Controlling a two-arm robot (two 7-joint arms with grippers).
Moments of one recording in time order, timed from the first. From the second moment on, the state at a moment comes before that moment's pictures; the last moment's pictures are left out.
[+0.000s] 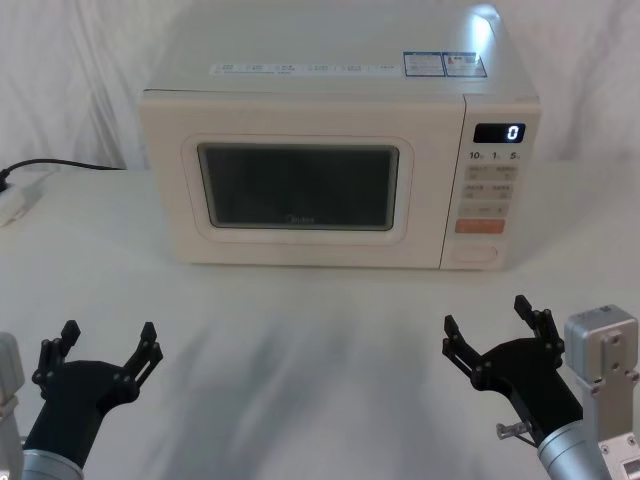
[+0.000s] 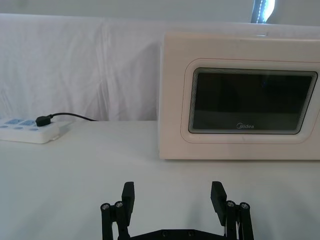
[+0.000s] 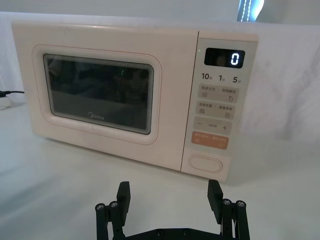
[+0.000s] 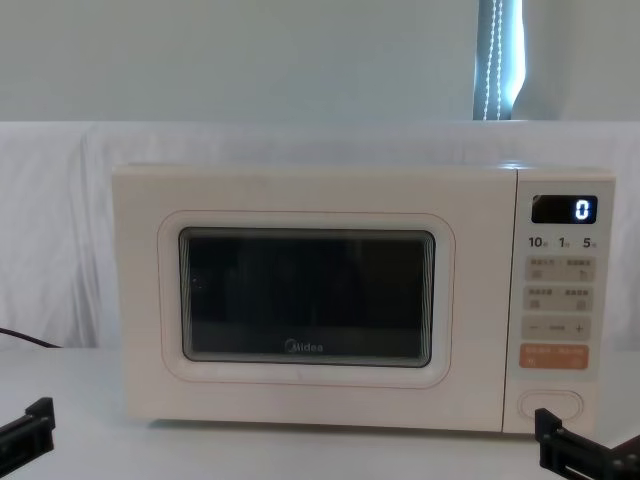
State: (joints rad) left arm 0.27 0.24 0.04 -1.85 -0.25 -0.02 -0.02; right arm -0.17 0.19 -0.26 -1.77 0.07 -0.06 -0.03
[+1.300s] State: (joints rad) left arm 0.27 0.24 0.04 -1.85 -0.25 -0.02 -0.02; right arm -0.17 0.19 -0.26 -1.77 0.07 -0.06 -0.03
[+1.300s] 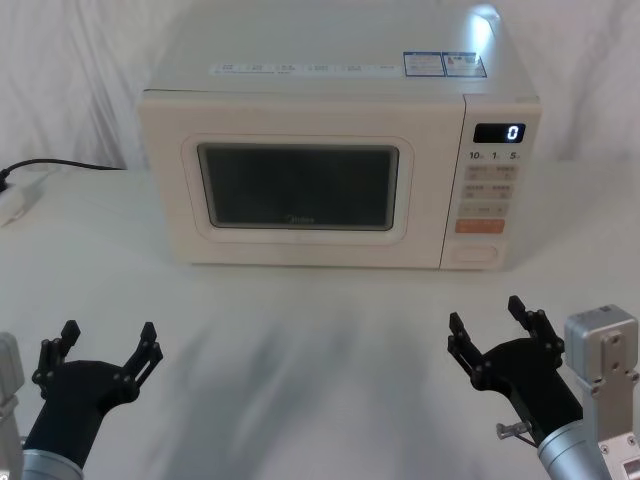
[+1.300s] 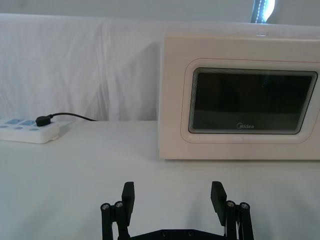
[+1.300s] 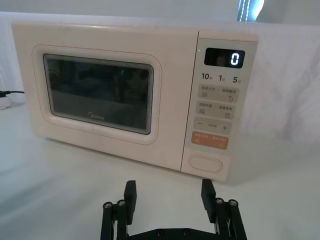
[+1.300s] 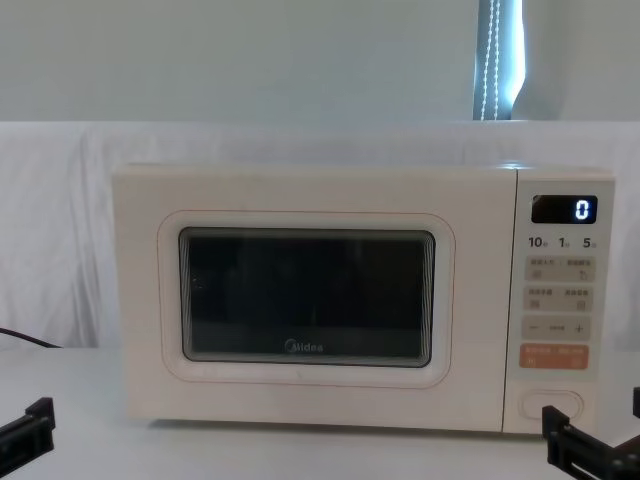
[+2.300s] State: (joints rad) left arm 0.27 0.24 0.04 -1.85 -0.25 -0.02 -0.02; right arm -0.17 0.19 -0.26 -1.77 0.07 -0.06 -0.03
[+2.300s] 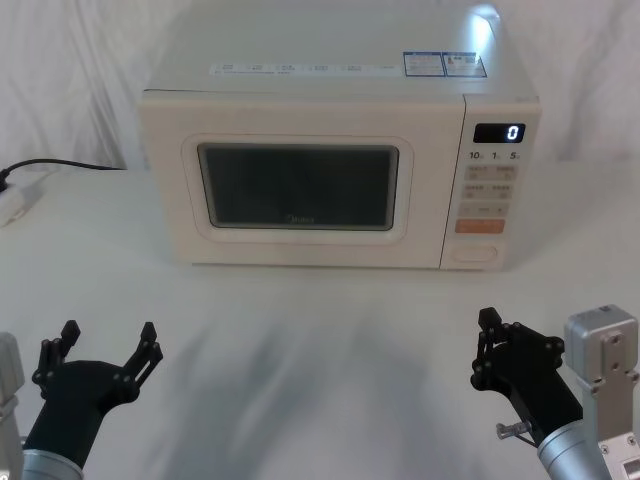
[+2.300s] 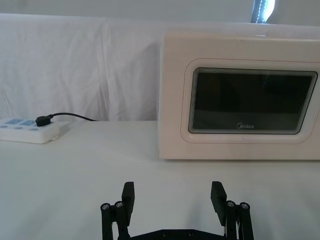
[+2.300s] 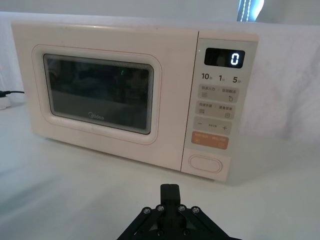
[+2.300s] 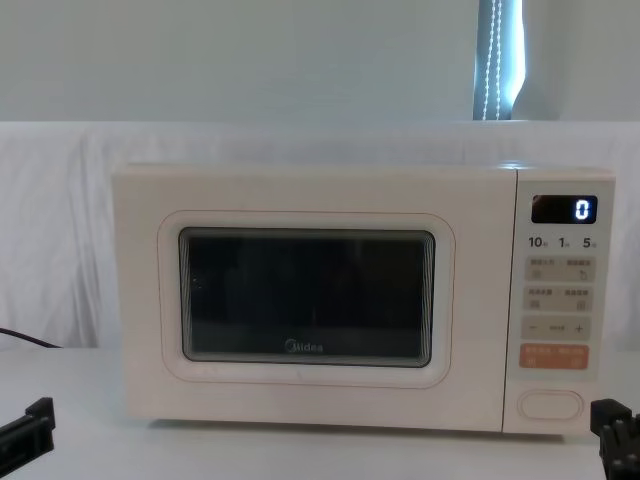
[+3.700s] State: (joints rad) left arm 0.27 0.24 0.04 -1.85 -0.25 -0.02 -0.02; right arm -0.07 0.09 -0.19 -1.71 0.02 0.05 0.04
